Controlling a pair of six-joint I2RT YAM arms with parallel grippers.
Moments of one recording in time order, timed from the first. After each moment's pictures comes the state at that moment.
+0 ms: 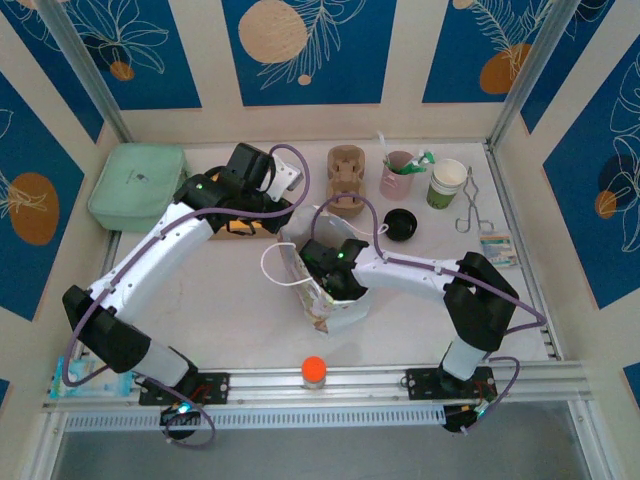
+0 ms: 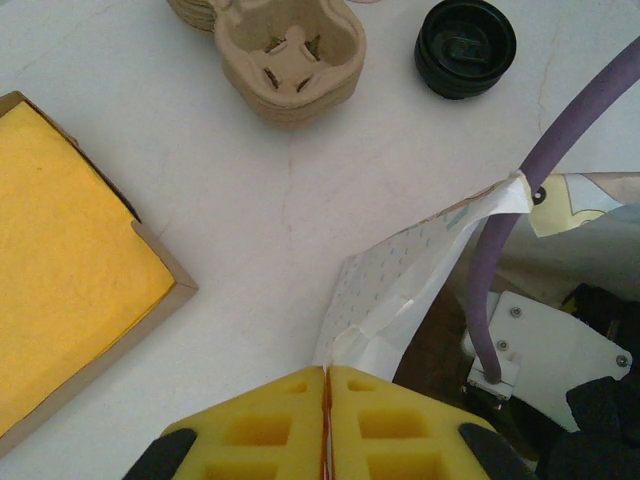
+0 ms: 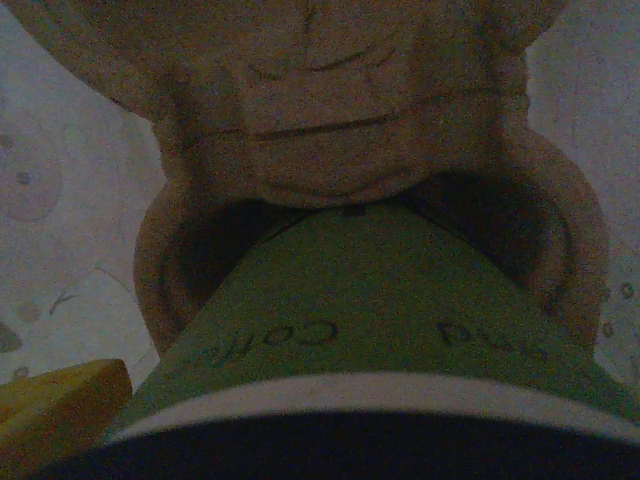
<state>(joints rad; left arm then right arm) -0.61 1.49 1.59 -0.98 0.11 0.02 0.98 1.71 1.15 -0.96 -0.02 0.63</state>
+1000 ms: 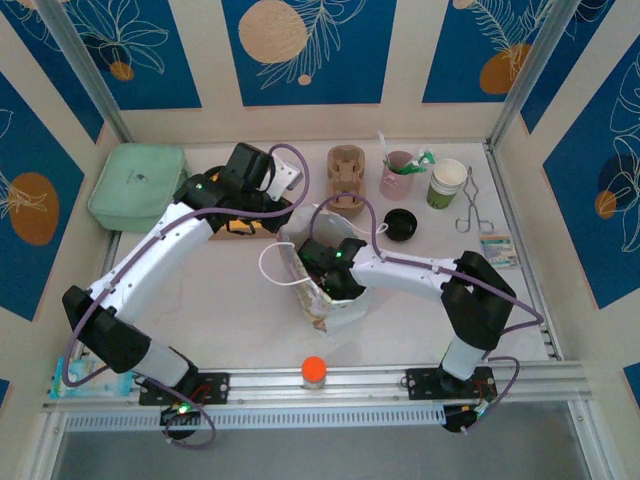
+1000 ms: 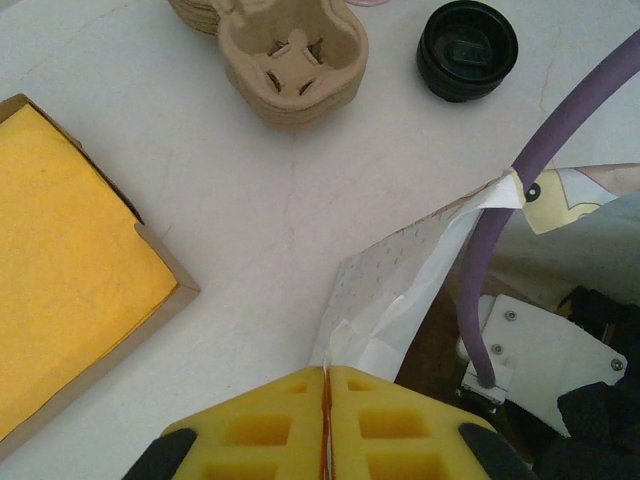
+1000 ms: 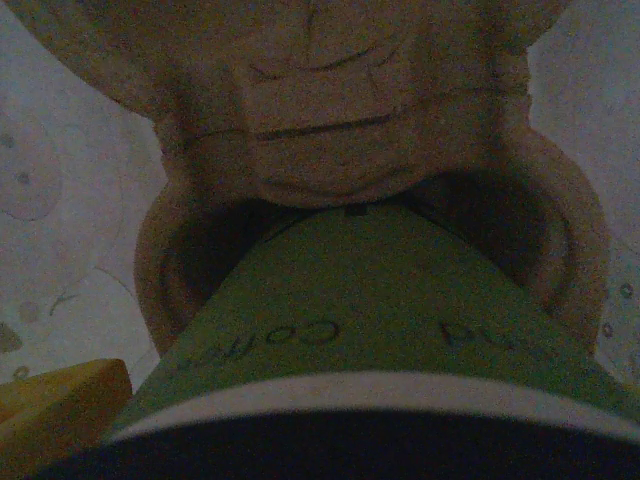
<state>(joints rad) -0.61 1.49 1.59 -0.98 0.11 0.02 0.98 1.72 1.16 -0.96 -0.02 0.62</state>
